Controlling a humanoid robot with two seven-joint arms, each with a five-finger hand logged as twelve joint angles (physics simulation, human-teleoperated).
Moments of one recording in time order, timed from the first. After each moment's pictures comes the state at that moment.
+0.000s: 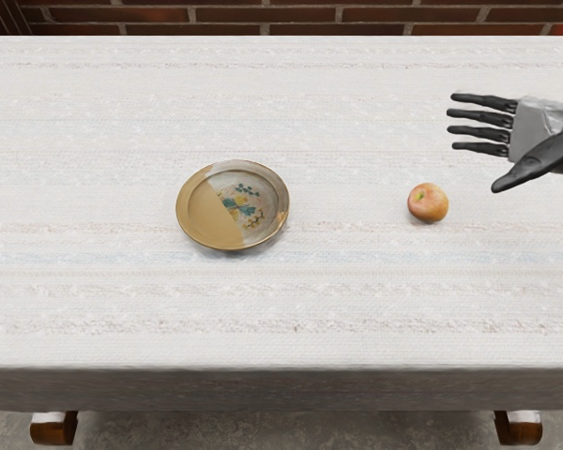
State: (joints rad) left arm 0.00 0.00 -0.22 -0.12 0.00 -0.06 0.15; right arm 0.93 -1.02 0.42 1.22 0.06 0.61 -0.17
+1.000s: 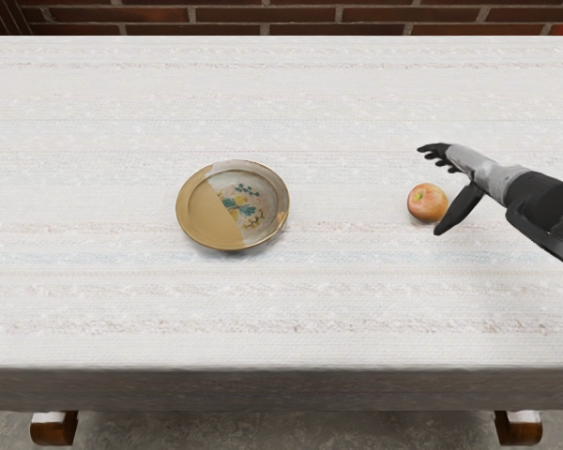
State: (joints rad) left arm 0.00 0.00 -0.22 -0.12 0.00 -0.06 0.15; right arm 0.94 -0.73 0.26 1.34 -0.90 -0.15 -0.29
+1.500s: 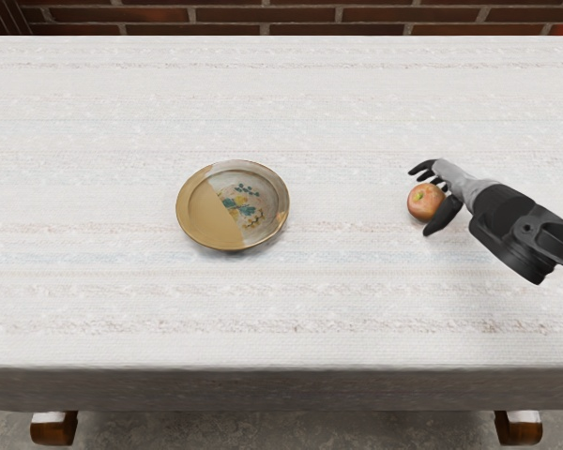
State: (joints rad) left arm 0.00 0.00 -0.22 -0.12 0.00 -0.06 0.15; right arm 0.98 -0.58 0.13 1.23 -0.94 -0.27 -0.41
